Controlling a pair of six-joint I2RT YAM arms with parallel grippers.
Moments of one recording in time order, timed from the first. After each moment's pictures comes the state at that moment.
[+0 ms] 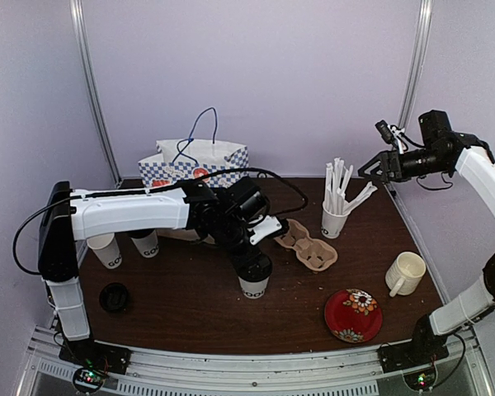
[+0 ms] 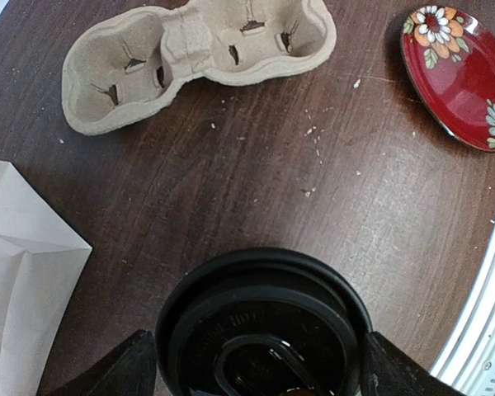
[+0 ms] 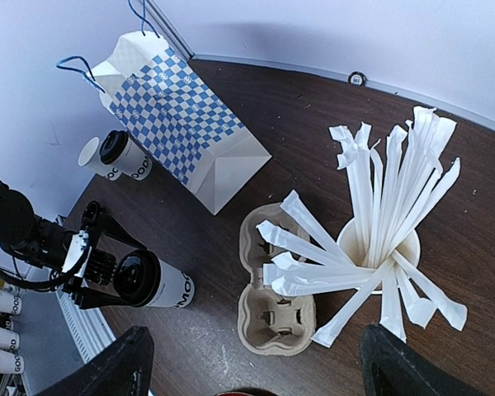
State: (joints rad) left arm -1.05 1.91 1.61 -0.79 0.02 0.10; right arm 0.02 1.40 1.49 -0.93 -0.78 -0.15
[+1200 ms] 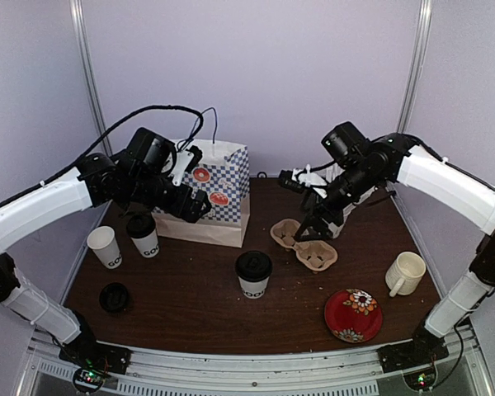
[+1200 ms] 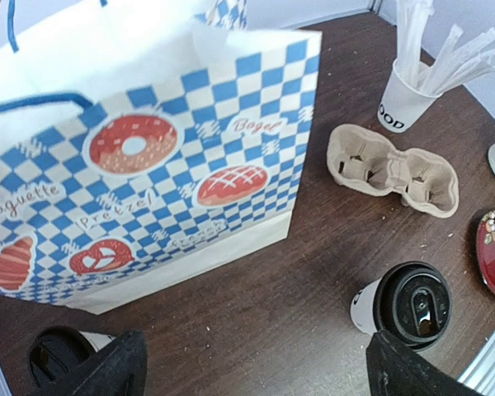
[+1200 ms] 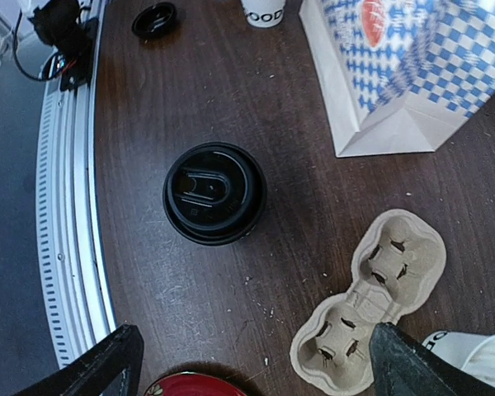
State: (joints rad) left arm -0.78 1.42 1.39 -0.69 -0.10 -0.14; right arm 0.65 1.55 1.57 -1.03 -0.46 -0.49
